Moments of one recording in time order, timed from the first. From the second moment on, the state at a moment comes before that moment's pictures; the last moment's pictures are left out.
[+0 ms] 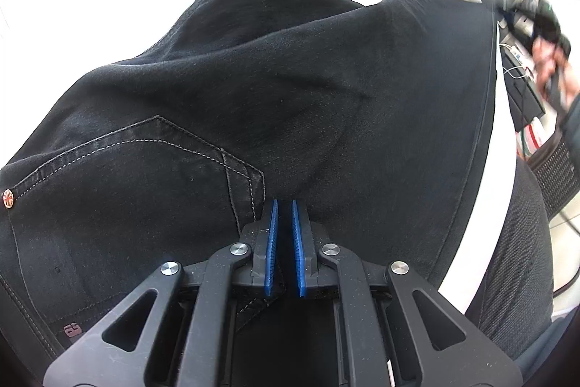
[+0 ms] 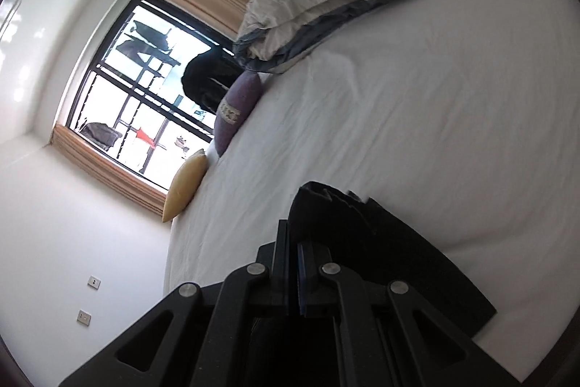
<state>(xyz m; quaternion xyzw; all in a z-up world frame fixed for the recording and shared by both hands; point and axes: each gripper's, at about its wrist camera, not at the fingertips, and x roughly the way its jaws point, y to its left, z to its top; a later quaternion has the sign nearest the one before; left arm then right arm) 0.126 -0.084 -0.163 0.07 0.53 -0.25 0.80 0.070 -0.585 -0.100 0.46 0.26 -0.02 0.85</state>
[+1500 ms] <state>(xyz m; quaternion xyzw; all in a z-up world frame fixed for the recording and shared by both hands) 0.130 -0.124 -0.141 0.13 0.55 -0.28 0.78 -0.022 -0.578 -0.142 0.48 0.35 -0.18 0.78</state>
